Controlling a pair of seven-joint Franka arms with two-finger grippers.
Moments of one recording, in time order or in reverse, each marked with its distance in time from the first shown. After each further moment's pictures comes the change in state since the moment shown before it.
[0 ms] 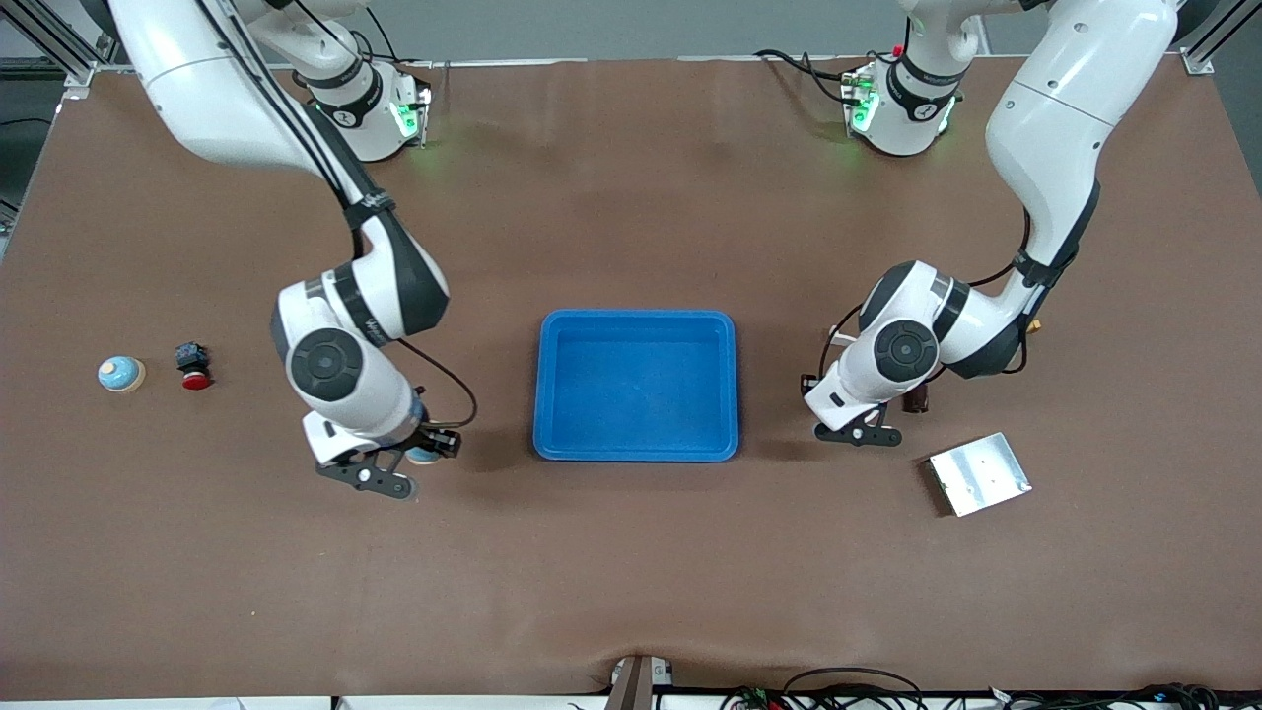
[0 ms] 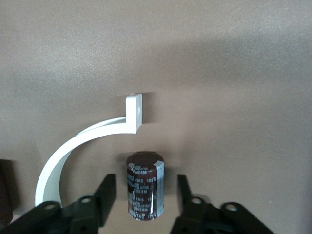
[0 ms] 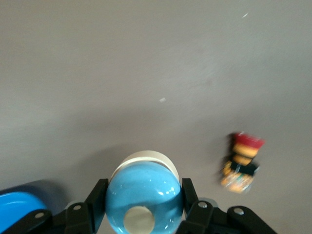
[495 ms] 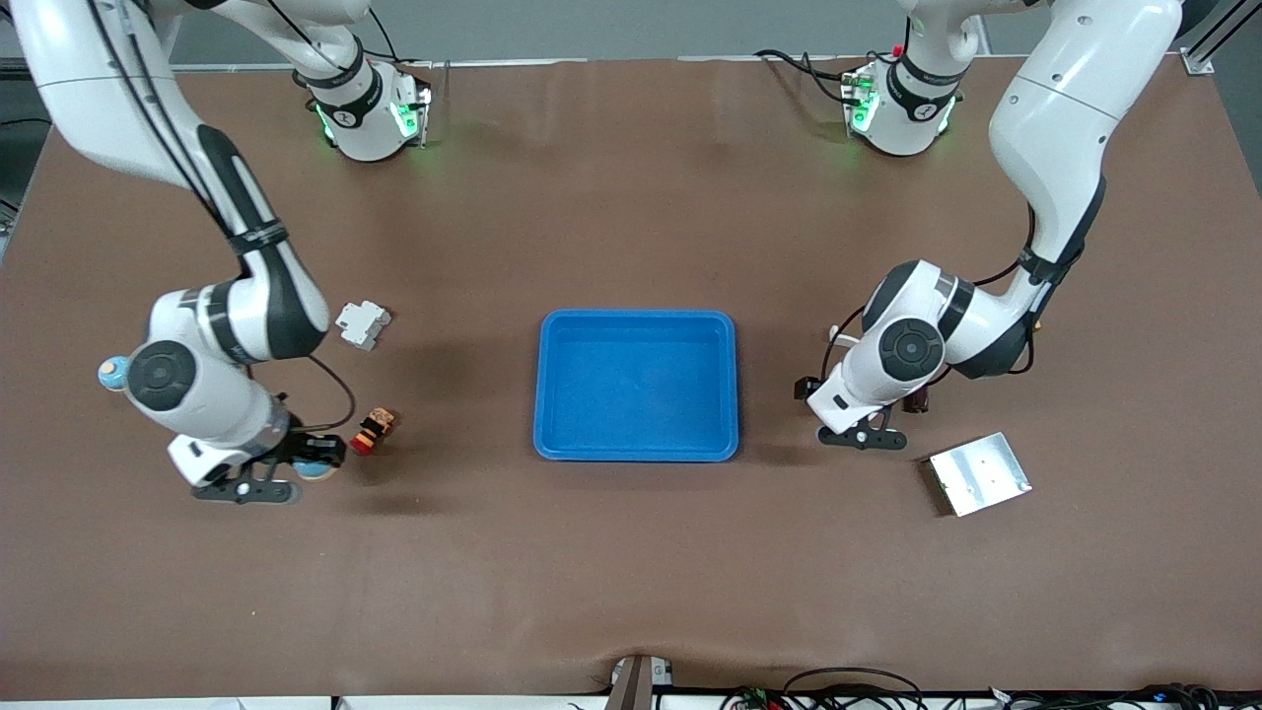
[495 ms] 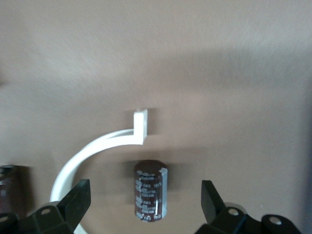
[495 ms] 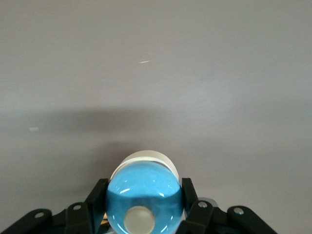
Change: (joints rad) left arm 0.007 -0.033 -0.001 0.020 0.000 -0.002 0.000; right arm -0.285 -0.030 -0.006 -0.151 -0.001 0.205 -0.506
